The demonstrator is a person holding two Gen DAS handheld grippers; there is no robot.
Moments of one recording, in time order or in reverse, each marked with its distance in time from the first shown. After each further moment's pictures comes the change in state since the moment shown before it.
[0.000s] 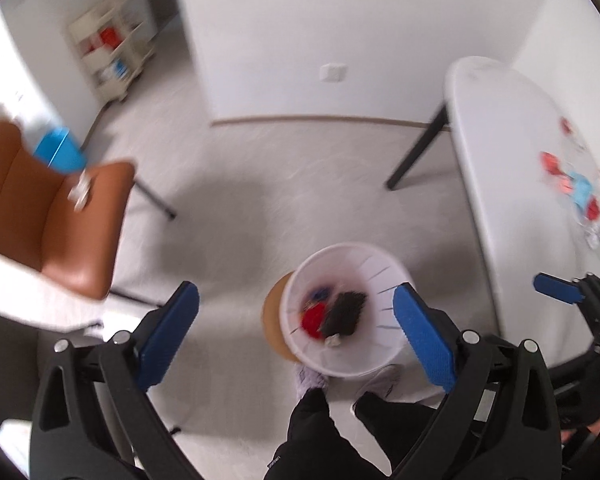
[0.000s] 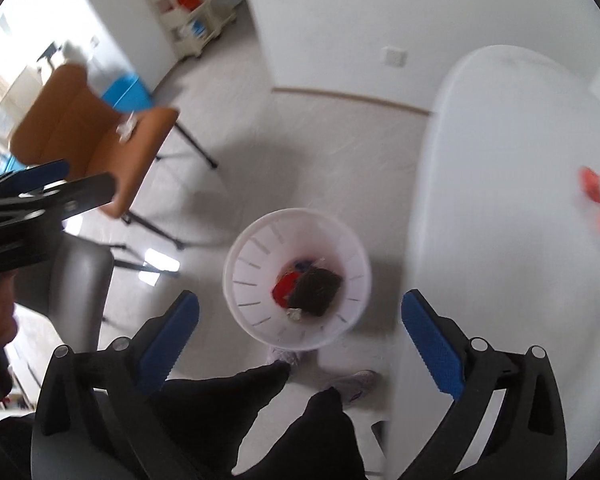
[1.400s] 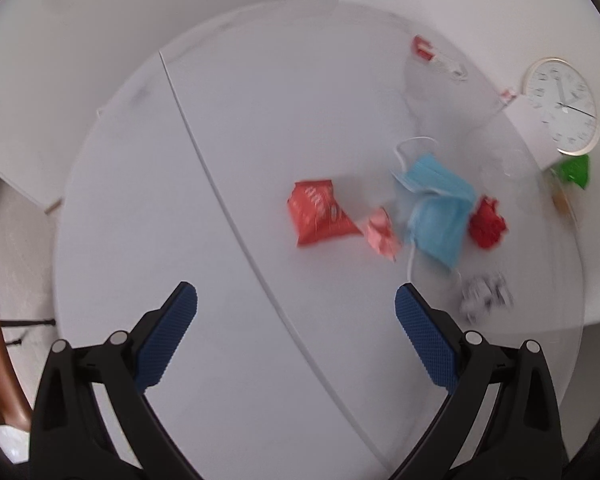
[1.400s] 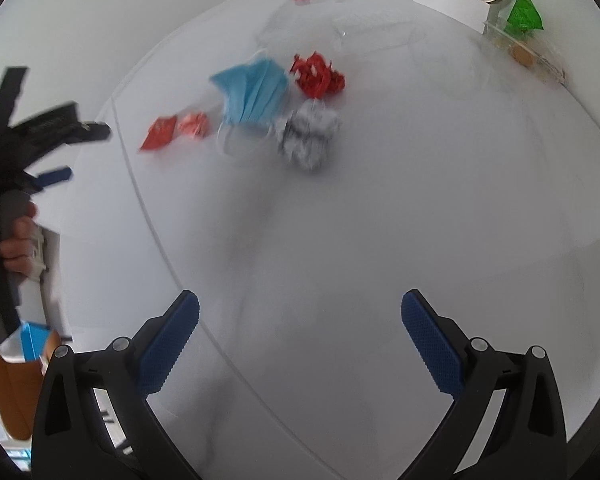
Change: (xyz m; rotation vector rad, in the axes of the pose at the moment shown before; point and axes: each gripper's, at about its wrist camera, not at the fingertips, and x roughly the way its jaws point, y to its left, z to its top) left arm 0.113 -0.453 0.162 0.351 0.137 -0.280; right arm -0.098 -0.358 -0.162 0.908 -0.145 -0.274
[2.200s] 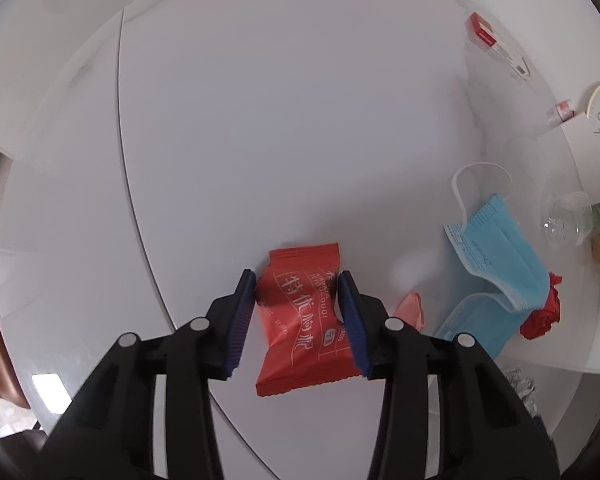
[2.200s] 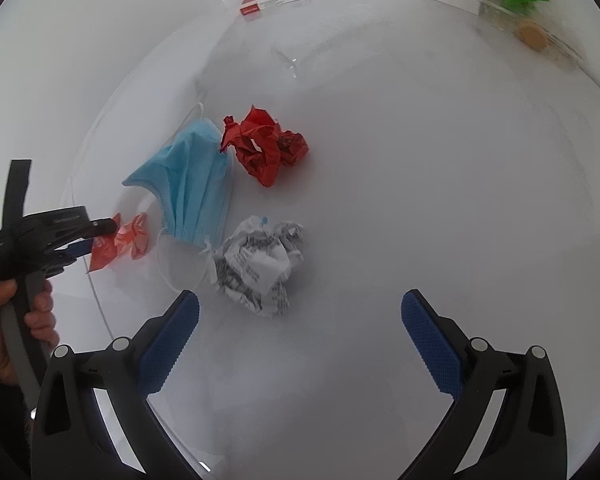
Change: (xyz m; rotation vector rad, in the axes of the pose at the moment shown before) left arm 0.092 -0.011 0.058 -0.092 0.128 0.040; right arm 0.073 -0.041 0.096 0.142 -0.007 0.042
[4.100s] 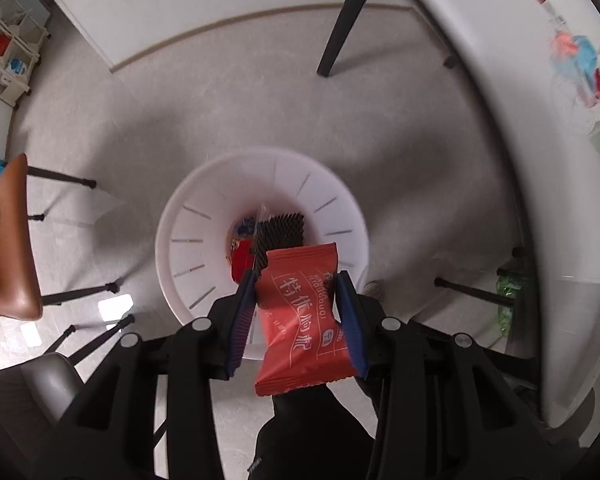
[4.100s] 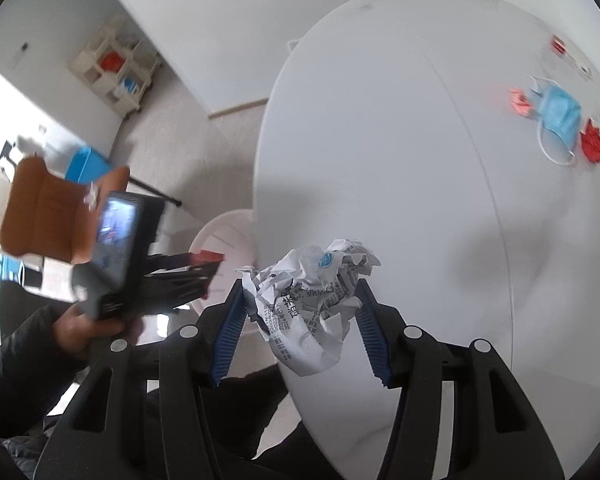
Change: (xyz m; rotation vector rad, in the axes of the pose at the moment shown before) left arm -0.013 0.305 -0.341 -0.088 0.113 0.077; right arm -0.064 0.262 -0.267 -0.743 0.217 0.197
